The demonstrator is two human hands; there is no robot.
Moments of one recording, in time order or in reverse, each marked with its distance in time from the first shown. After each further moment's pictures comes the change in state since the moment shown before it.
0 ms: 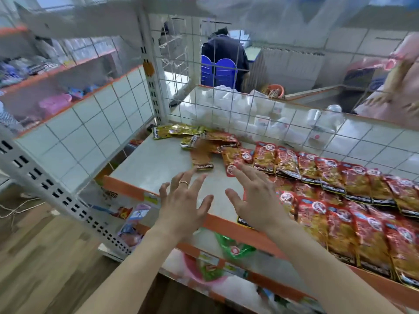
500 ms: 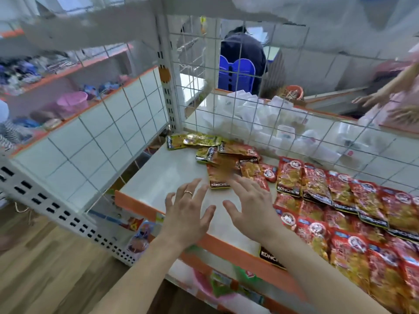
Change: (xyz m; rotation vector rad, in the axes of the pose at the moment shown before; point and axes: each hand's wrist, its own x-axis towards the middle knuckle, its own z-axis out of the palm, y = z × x) left_hand 0.040 -0.041 0.012 -0.009 -0.004 -0.030; right_hand 0.062 -0.015 0.035 0.008 -0.087 -0.058
